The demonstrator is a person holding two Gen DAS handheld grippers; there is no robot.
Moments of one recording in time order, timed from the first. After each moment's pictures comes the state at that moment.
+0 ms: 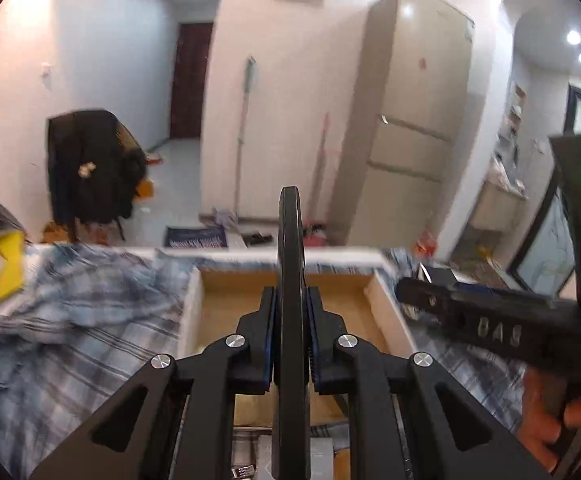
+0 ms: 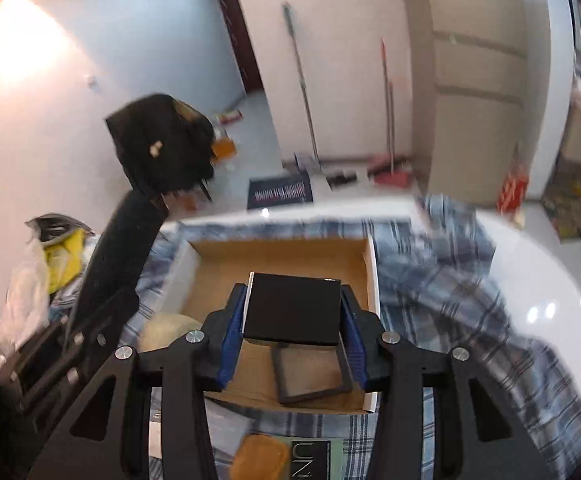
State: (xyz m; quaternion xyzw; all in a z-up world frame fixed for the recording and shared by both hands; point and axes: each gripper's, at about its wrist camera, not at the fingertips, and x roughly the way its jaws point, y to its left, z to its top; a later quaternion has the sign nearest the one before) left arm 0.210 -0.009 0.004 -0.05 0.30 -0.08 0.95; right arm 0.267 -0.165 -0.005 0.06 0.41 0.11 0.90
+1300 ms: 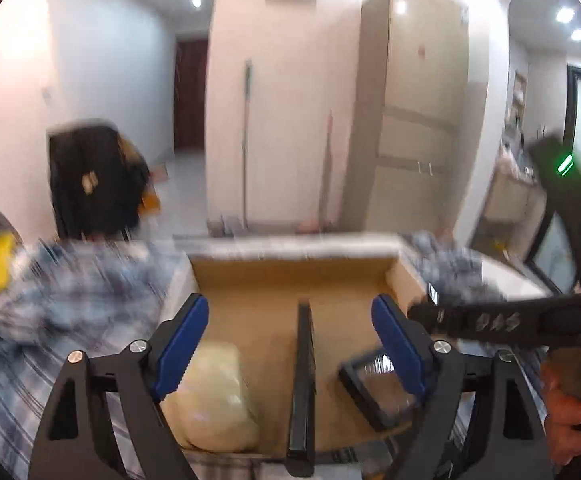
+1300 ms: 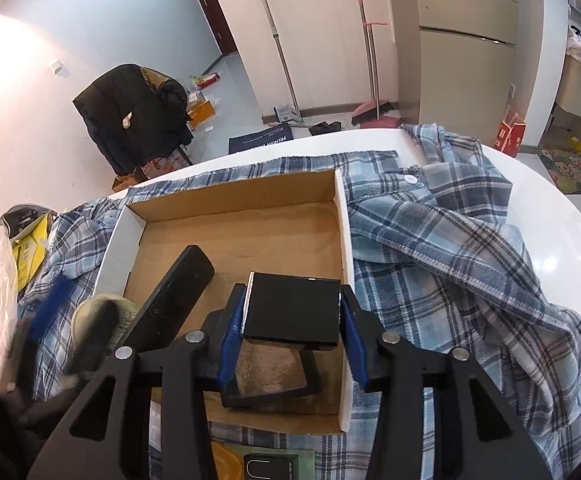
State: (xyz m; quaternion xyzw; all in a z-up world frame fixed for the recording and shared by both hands) left arm 0.213 -0.030 -0.036 -0.02 0.23 -0.05 0.97; right arm 0.294 -0.187 -0.065 0.08 0.47 0.09 0.87
